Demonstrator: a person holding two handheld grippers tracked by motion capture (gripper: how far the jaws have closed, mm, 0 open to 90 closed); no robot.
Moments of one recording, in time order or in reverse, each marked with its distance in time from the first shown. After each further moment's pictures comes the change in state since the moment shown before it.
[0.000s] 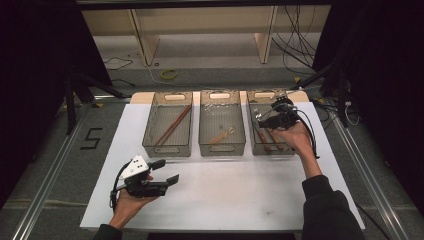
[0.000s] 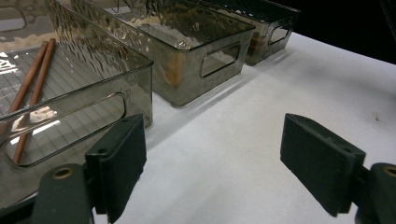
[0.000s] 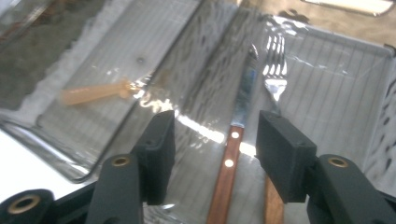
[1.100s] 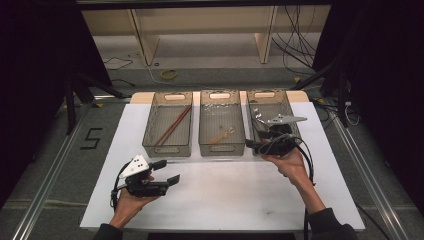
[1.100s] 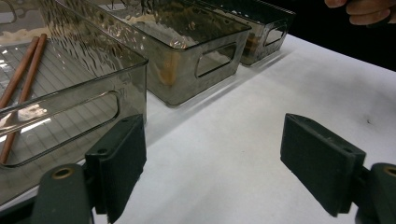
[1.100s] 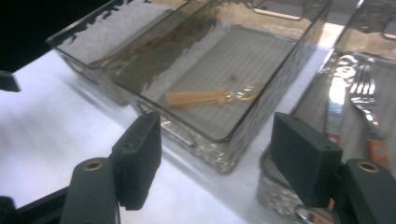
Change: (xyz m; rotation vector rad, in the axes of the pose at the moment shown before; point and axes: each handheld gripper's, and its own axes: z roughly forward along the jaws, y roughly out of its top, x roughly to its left) left arm 0.001 0.000 0.002 0.004 -0.024 -0.020; right arm 0.062 -0.061 -0.029 -0.247 0.167 -0.080
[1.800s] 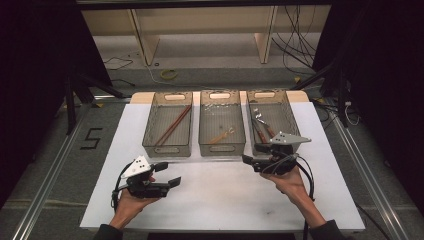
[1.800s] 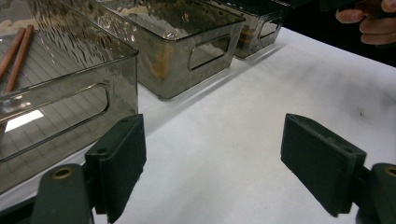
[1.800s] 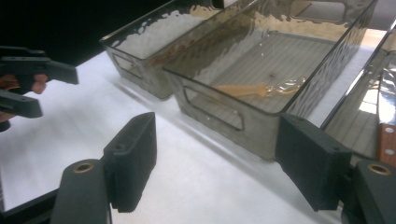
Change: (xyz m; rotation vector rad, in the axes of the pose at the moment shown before) left arm -0.002 -0.002 0.002 0.025 -0.025 -0.005; right arm 0.022 -0.040 -0.011 -0.099 0.100 -0.019
